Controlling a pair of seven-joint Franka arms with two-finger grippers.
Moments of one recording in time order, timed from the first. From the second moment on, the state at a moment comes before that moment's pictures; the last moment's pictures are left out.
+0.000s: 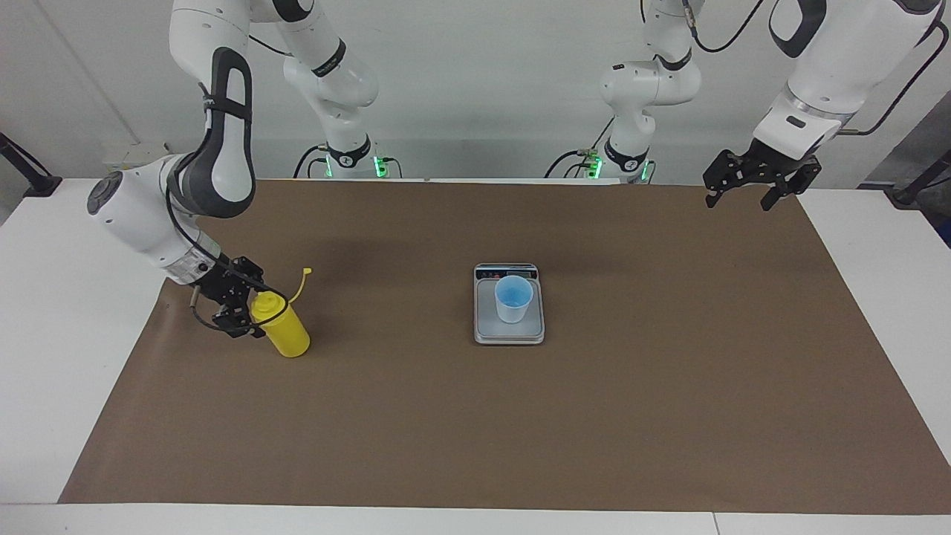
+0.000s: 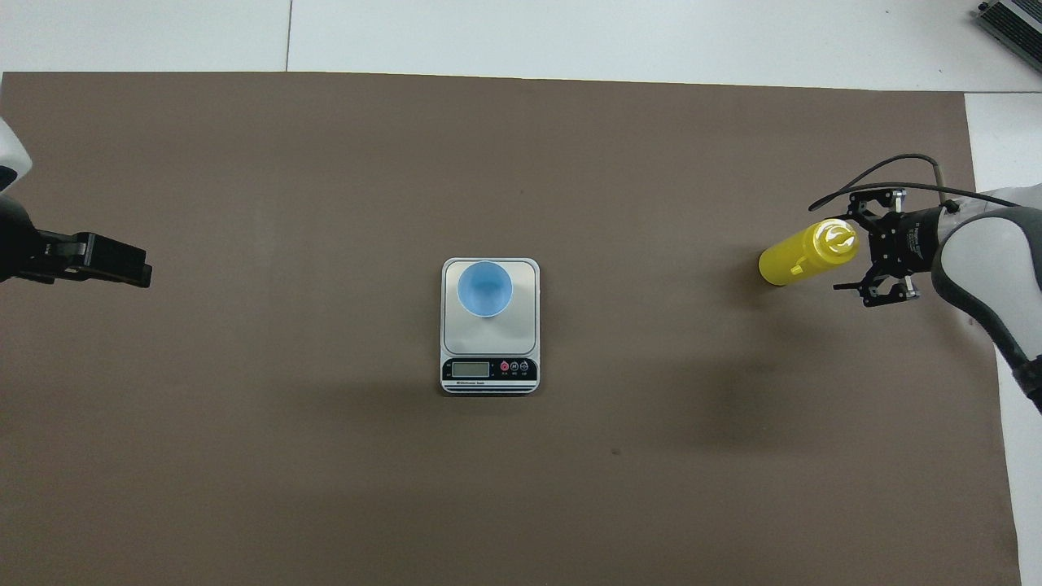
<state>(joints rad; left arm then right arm) -0.01 -0.02 -0.09 -1.58 -0.03 1.54 0.01 -0.40 0.27 0.22 -1.88 0.35 2.15 1.04</state>
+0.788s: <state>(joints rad) -0.01 -0.02 -0.09 -1.58 -0.03 1.54 0.01 -0.25 0.22 0.22 -1.88 0.07 2.18 0.79</state>
